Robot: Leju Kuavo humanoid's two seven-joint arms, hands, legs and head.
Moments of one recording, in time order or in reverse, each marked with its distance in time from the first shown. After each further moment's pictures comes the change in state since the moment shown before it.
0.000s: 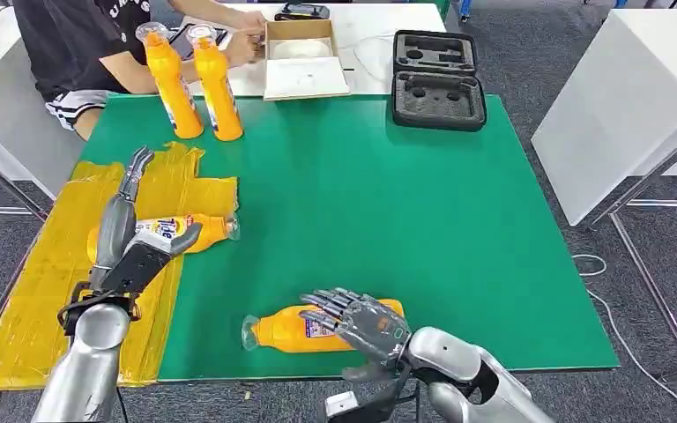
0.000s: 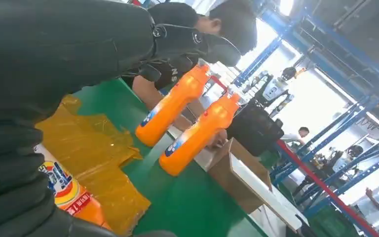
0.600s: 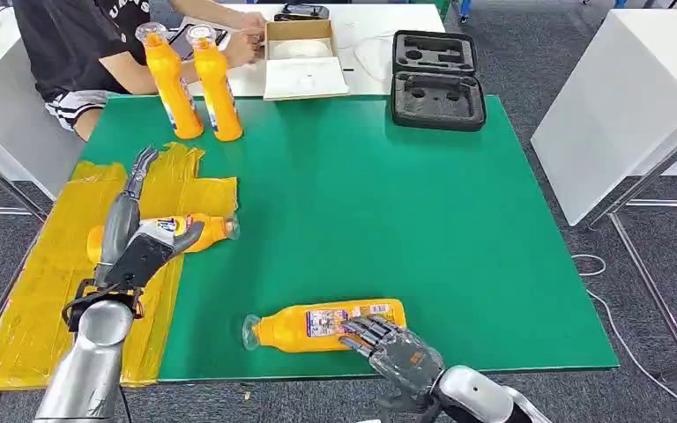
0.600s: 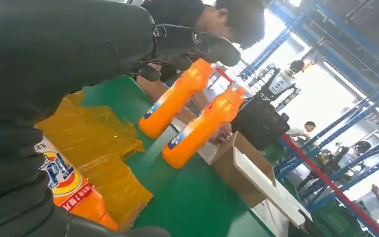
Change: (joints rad) left arm -0.014 -0.010 0.000 0.021 0.013 -0.015 0.032; right arm 0.180 -0.089 -0.073 -0.056 0.075 -0.018 0.168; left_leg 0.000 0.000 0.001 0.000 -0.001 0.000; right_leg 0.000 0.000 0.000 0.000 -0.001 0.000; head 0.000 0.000
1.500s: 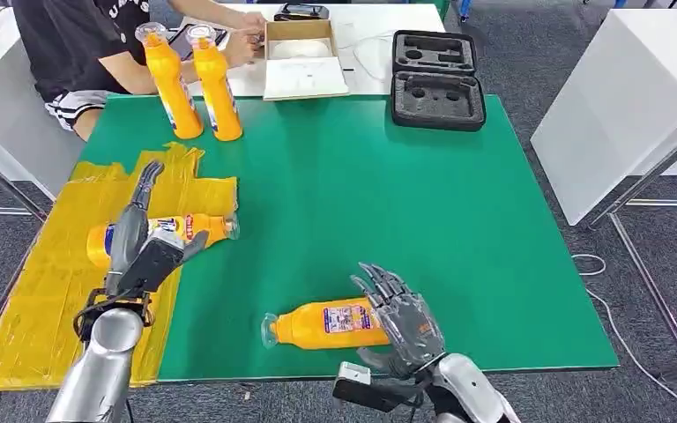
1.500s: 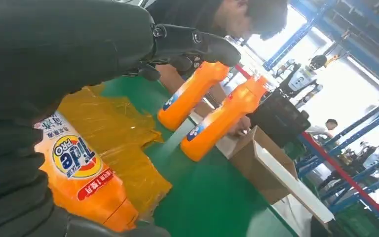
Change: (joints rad) left arm 0.019 -0.018 -0.001 0.058 -0.023 0.054 0.013; right arm 0.058 0.244 -0.187 -0.020 0.012 -0.205 0.059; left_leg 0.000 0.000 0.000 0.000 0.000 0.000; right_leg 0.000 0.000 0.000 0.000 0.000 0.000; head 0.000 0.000
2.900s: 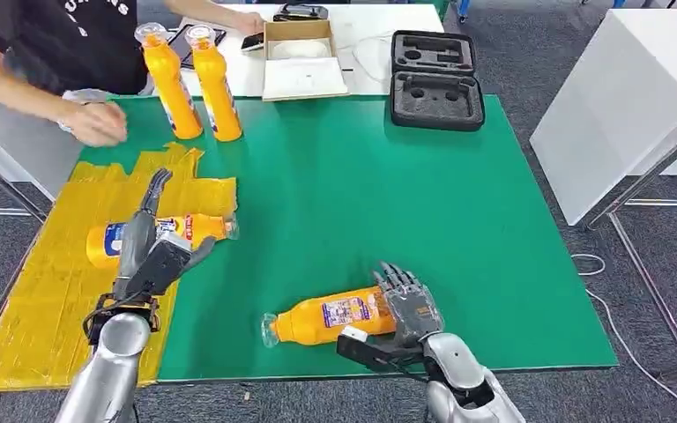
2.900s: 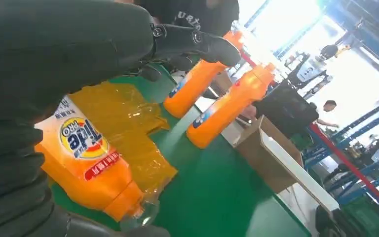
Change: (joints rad) left arm 0.015 -0.021 -0.007 0.010 0.002 -0.005 0.023; right arm -0.163 0.075 -0.063 0.339 0.145 0.076 0.123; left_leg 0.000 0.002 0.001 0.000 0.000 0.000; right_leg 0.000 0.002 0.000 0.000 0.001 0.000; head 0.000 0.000
